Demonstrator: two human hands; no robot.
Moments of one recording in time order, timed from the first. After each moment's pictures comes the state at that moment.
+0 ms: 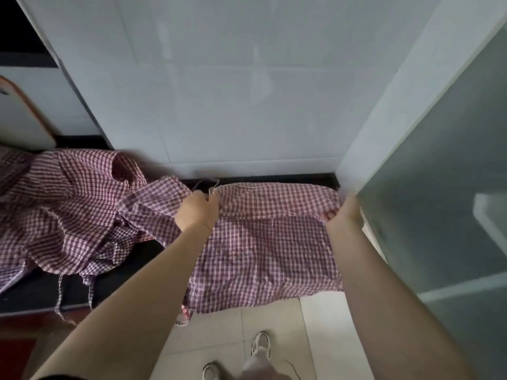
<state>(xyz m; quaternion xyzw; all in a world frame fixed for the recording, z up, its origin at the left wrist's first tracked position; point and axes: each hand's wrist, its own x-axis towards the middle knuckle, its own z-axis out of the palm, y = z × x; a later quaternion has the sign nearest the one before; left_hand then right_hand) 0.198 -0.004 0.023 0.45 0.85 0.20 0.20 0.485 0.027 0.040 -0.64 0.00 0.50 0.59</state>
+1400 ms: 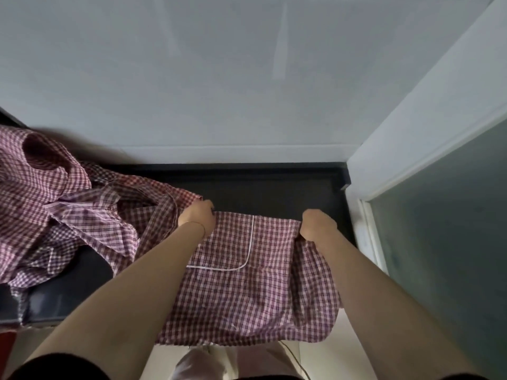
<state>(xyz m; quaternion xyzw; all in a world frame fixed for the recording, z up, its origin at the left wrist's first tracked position) 0.254 0.102 -0.104 0.53 0.79 -0.08 0.29 0.522 0.133 -0.088 -0.68 -0.66 0.22 -0.24</state>
